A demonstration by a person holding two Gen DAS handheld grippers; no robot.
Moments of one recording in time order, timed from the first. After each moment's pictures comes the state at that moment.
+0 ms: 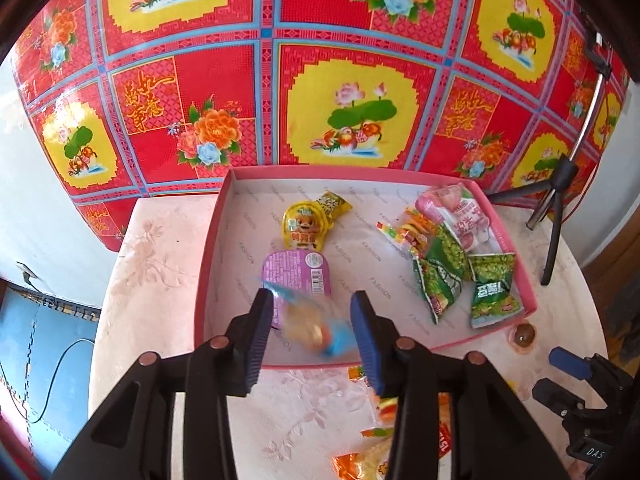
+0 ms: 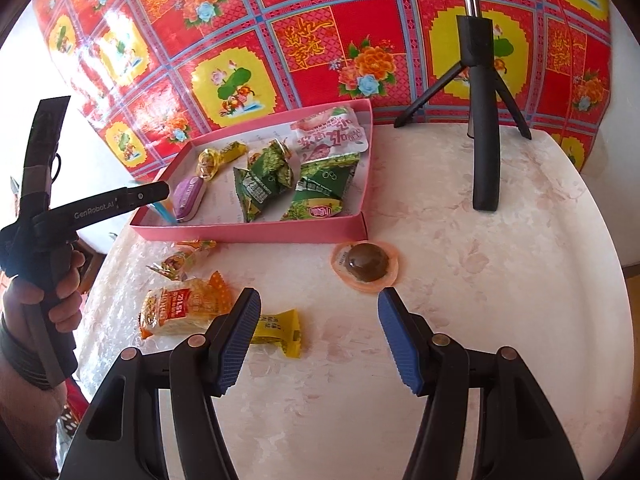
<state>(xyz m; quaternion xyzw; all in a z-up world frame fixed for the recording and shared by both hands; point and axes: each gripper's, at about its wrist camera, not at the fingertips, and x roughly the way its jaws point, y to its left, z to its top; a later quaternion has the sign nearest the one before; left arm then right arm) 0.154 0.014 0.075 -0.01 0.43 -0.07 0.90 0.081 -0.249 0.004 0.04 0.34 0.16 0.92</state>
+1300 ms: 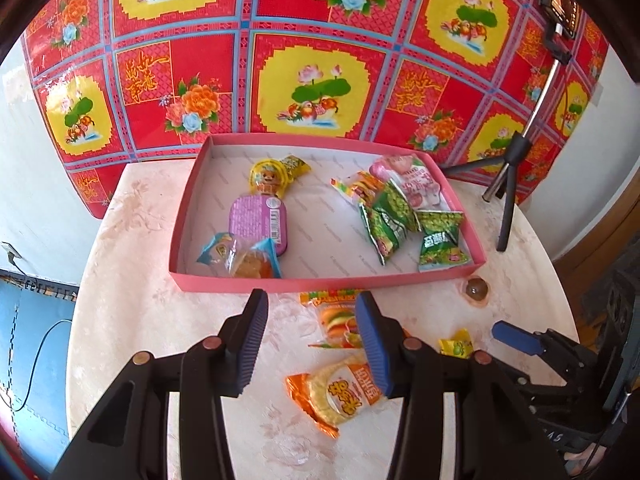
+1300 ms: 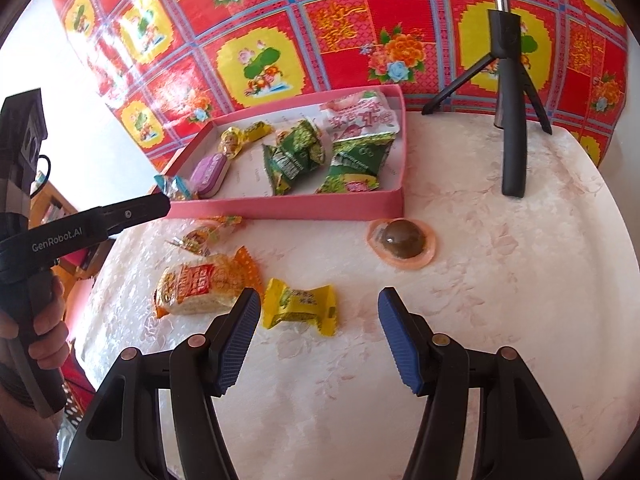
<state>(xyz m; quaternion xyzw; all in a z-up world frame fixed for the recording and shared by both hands) 0.098 0.006 0.079 -0.04 0.44 -0.11 0.89 0.074 -0.231 -0.004 0.02 0.35 0.19 0.92</state>
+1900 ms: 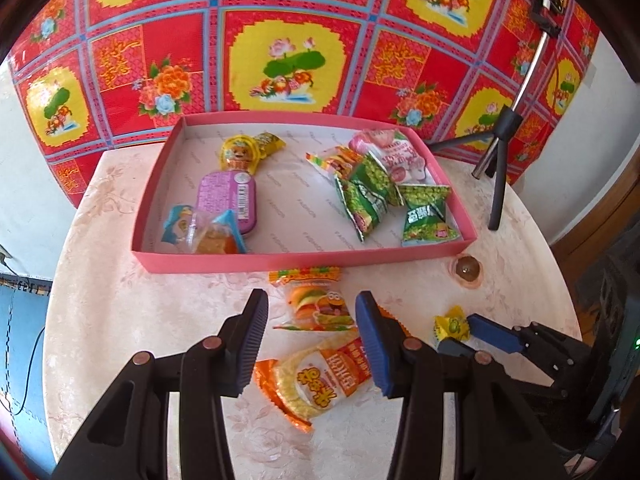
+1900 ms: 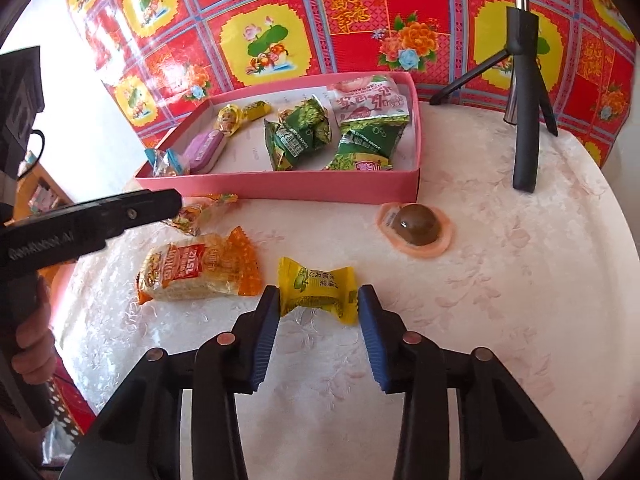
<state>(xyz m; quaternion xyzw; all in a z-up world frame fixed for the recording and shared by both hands) 0.097 -0.014 0.062 -0.03 0.46 -0.13 0.88 0.075 -0.220 -0.018 -0.01 0.36 0.17 0.92</state>
